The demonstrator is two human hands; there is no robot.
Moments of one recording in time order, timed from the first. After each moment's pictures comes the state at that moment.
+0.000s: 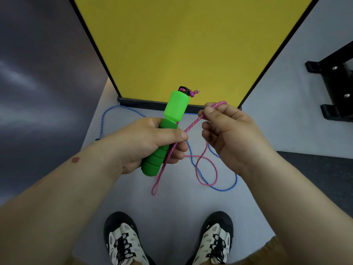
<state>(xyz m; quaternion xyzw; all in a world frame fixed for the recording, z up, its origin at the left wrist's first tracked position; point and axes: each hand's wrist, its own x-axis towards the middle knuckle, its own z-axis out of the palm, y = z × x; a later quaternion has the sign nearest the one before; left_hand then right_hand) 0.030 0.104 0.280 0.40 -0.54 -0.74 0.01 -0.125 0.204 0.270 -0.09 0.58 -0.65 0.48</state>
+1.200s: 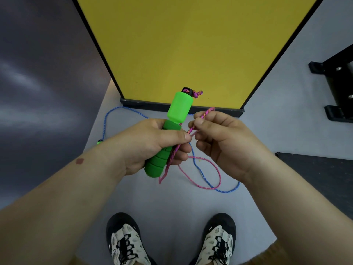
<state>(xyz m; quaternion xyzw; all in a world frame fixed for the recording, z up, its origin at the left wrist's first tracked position) 0.030 0.104 0.281 0.40 -0.53 -0.74 0.01 -0.115 0.206 0.272 -0.14 0.56 -0.60 0.55</state>
